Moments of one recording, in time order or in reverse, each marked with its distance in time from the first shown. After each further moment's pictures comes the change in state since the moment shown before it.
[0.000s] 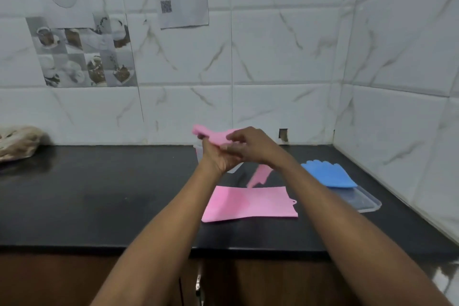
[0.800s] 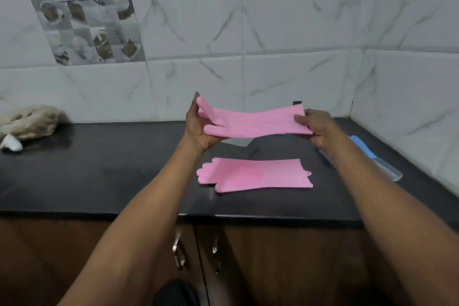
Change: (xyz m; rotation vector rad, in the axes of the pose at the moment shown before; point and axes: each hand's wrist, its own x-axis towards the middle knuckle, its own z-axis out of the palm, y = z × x) left_hand -0.042 0.048 -0.042 0.044 -0.016 0.057; right_hand -0.014 0.102 -0.018 1.093 0.302 0.602
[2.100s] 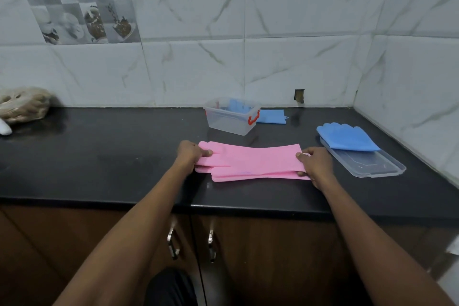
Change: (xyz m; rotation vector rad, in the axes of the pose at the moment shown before) left_hand -0.023 -0.032 -0.096 1.285 0.950 0.001; right_hand -0.006 0.123 -0.035 -0.684 0.295 0.007
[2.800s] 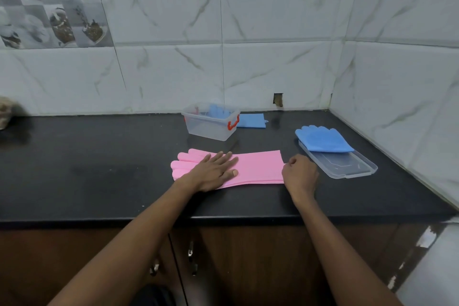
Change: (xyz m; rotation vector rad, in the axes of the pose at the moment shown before) left_hand -0.011 -0.006 0.074 1.091 -0.474 0.888; right_hand -0.039 -0.003 -0.008 -0.345 0.290 -0.074
